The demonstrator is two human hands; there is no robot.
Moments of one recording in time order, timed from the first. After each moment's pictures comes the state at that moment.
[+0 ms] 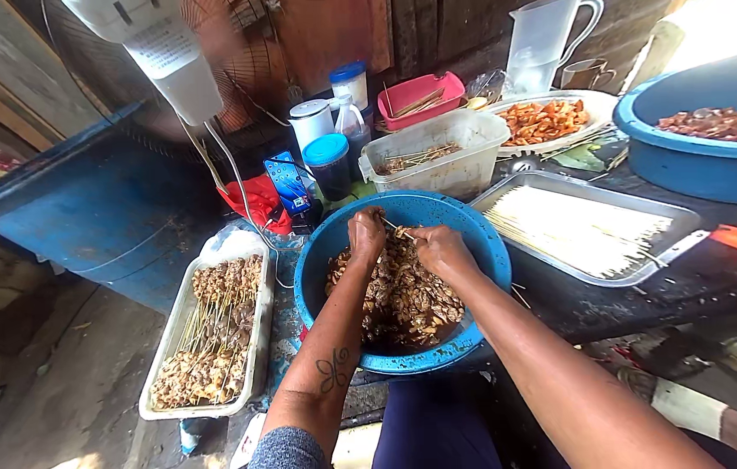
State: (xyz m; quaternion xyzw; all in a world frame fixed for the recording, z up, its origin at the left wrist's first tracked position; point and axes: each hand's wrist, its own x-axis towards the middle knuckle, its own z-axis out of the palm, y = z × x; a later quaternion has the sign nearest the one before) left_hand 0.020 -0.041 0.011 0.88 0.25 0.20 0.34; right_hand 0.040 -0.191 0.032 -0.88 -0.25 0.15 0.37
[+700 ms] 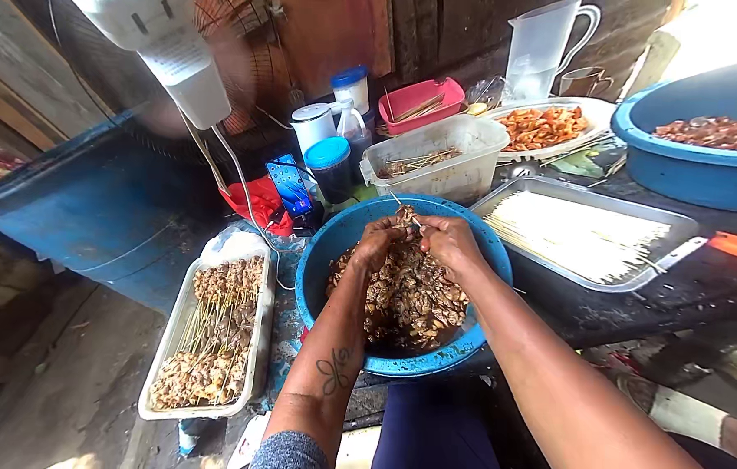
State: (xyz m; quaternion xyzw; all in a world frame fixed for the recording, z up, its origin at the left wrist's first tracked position) left_hand 0.022 -0.045 -0.003 0.62 0.18 0.09 0.76; right_hand 0.058 -0.186 0.025 -0.78 -0.15 0.18 0.58
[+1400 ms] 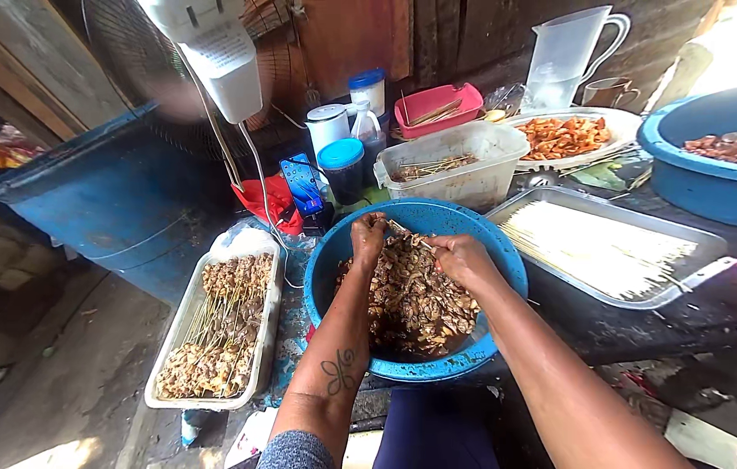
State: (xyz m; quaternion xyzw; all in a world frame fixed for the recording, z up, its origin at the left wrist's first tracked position) left_hand 0.020 -0.018 -0.010 0.73 0.25 0.28 0.57; right_hand 0.050 -0.198 0.026 -0.86 -0.23 0.18 0.42
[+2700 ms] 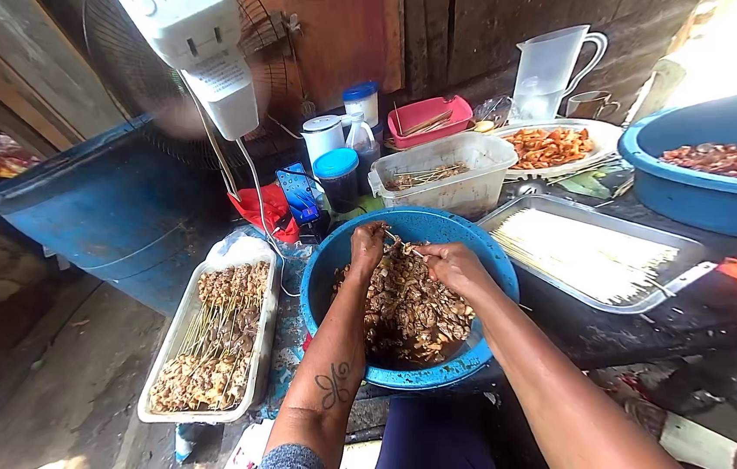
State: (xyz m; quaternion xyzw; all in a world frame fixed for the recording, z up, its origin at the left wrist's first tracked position) left_hand 0.014 -0.022 0.002 0.82 0.21 0.21 0.49; right_hand 0.052 -0.200 0.026 -0.85 -0.25 0.19 0.42
